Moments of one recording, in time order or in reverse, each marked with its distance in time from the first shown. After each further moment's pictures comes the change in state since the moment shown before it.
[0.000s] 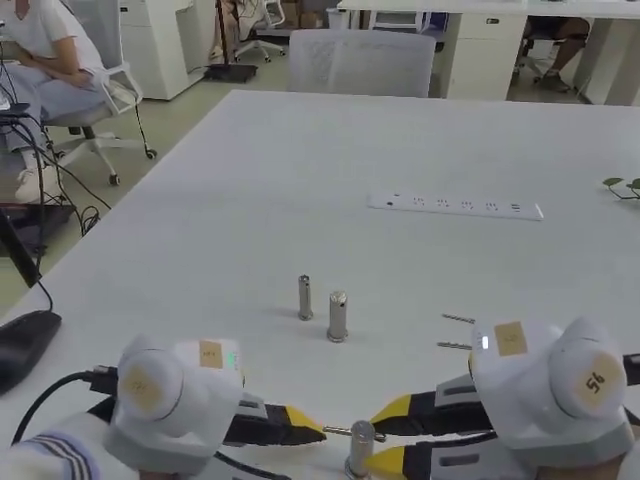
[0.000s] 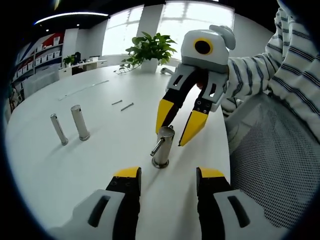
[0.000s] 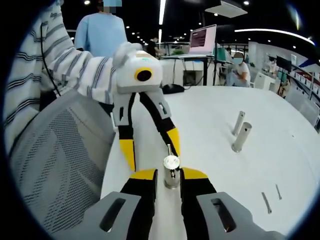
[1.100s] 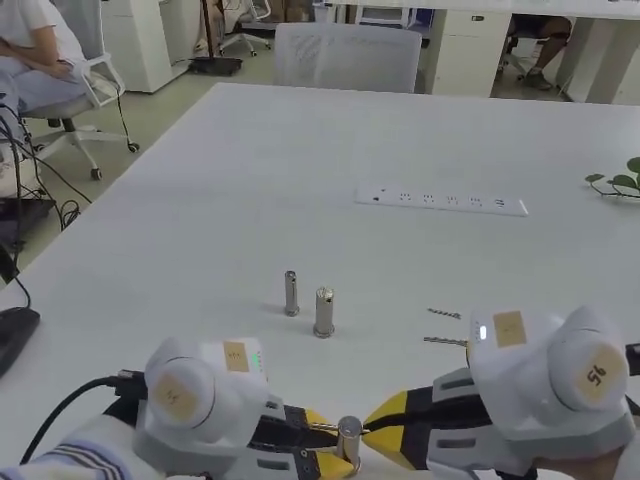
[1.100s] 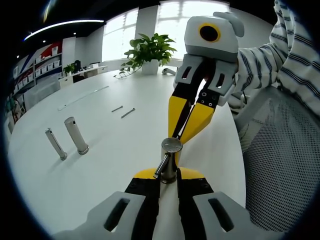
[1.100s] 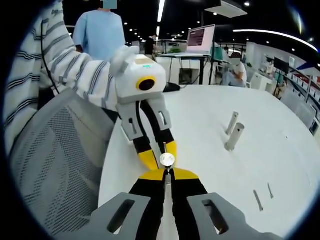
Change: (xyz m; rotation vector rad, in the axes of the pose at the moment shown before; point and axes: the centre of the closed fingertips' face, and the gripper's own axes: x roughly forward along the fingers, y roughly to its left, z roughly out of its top) left arm 0.030 0.010 0.012 0.083 -0.009 0.054; right arm -0.011 -0.006 0.001 -0.019 0.028 -0.048
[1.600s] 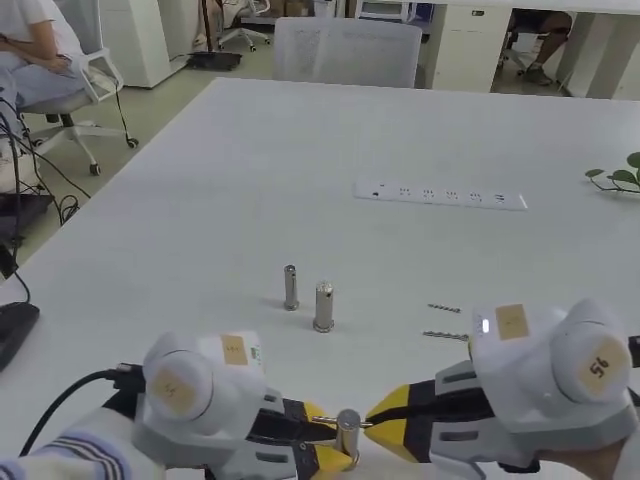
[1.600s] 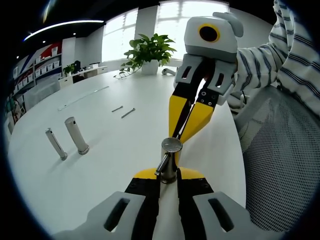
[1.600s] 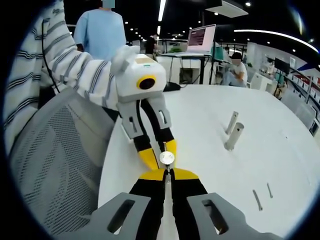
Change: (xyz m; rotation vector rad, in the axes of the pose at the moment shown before) left arm 0.000 0.000 0.000 0.000 -0.003 -0.001; right arm 0.000 0.000 -0.001 -0.003 0.005 0.001
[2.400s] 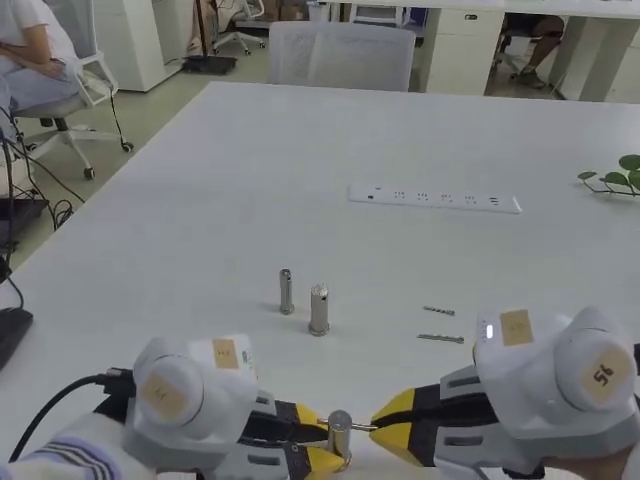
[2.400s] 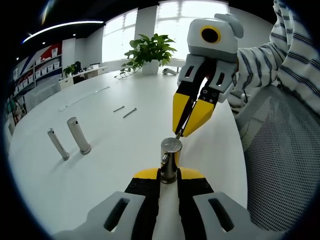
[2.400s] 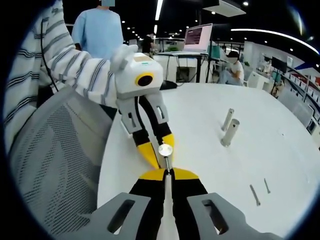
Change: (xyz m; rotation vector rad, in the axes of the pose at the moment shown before) left arm -0.001 0.003 -0.002 0.008 0.002 0.008; right arm -0.006 -0.003 -0.007 0.007 0.012 -0.026
